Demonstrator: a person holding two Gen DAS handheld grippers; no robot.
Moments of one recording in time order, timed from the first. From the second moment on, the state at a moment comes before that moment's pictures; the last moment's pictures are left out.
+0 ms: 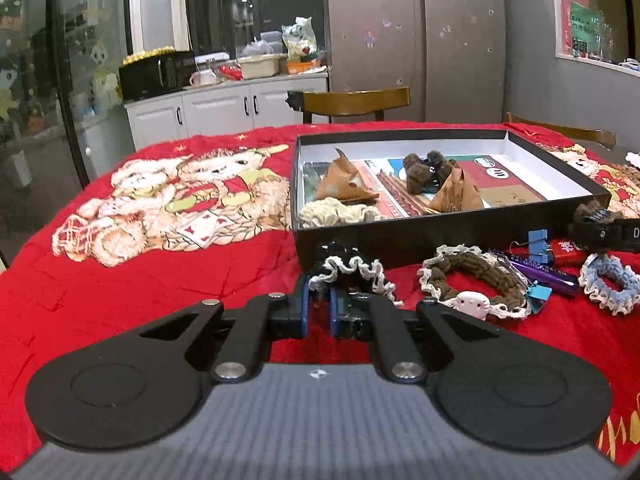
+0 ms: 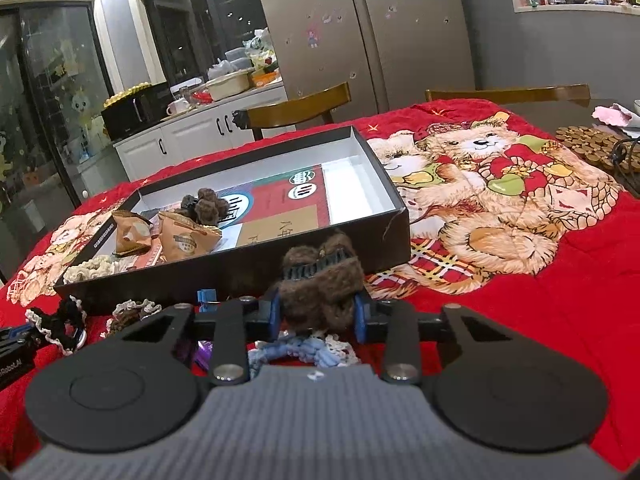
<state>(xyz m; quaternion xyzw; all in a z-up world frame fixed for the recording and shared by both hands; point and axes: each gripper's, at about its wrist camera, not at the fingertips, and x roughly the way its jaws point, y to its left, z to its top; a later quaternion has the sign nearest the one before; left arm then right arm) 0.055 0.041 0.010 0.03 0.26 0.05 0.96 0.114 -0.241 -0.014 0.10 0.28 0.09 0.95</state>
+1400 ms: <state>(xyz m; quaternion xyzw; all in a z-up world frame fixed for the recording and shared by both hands) 0.030 0.047 0.031 0.00 0.17 0.06 0.98 0.085 -0.234 0.002 0.13 0.19 0.12 0.96</state>
